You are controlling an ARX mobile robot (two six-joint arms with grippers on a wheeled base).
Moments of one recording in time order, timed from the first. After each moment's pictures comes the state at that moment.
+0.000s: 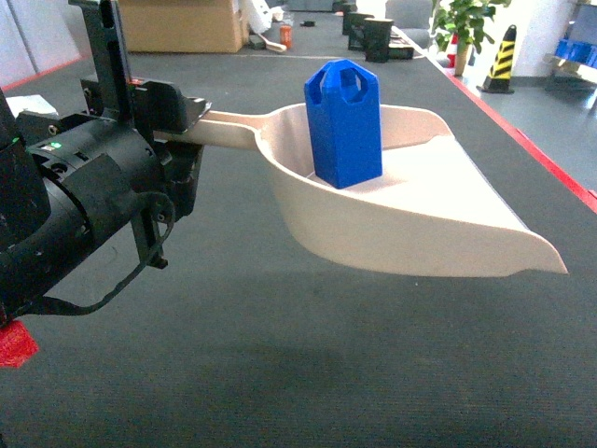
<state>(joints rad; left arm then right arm) -0.37 1.86 0.64 1.28 -0.13 -1.48 0.00 0.15 0.01 0.13 0.00 0.00</state>
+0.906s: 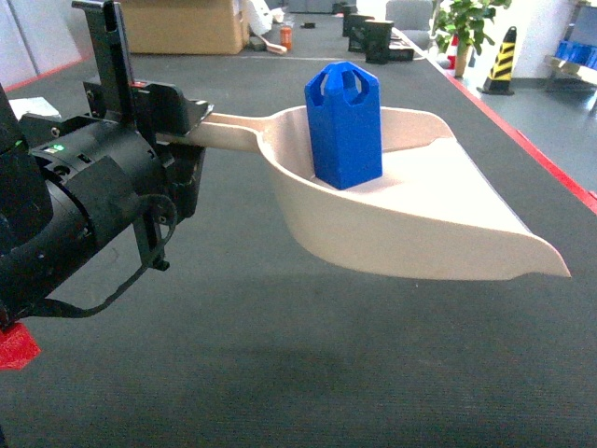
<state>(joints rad) -0.37 1.86 0.64 1.28 -0.13 -1.48 0.00 0.00 0.01 0.00 0.00 0.00</state>
